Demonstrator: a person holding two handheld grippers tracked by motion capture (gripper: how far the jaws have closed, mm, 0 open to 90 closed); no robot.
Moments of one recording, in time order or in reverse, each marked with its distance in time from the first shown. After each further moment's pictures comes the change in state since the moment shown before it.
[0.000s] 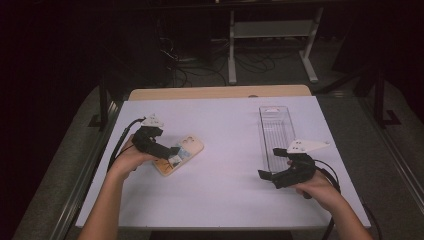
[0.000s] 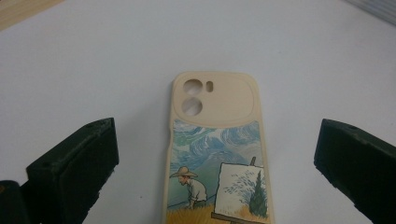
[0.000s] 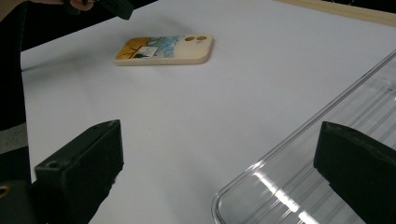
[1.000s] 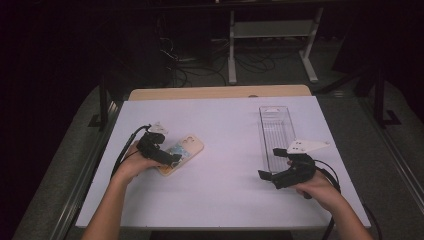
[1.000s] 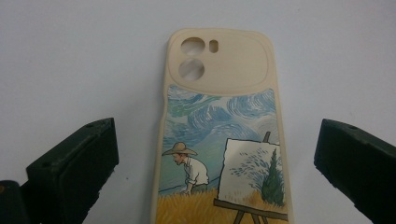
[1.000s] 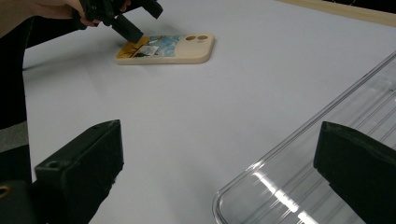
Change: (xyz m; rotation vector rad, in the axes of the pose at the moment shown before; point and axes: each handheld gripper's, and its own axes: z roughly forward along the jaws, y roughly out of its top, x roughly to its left) left arm -0.002 -0.019 0.025 0.078 0.002 -0.031; right arm 0.000 0.000 0.000 0.003 0.002 -0.004
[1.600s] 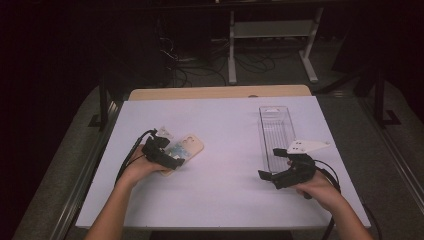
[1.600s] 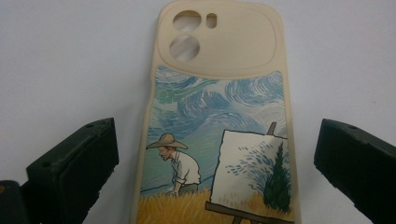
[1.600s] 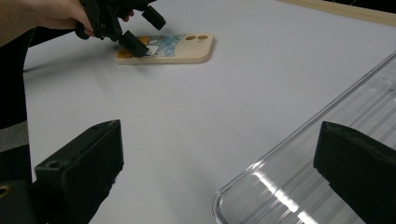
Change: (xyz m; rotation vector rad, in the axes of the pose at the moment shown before) left arm -0.009 -0.006 0.017 0.042 0.029 -0.007; right arm 0.000 0.000 0.000 0.000 0.000 -0.001
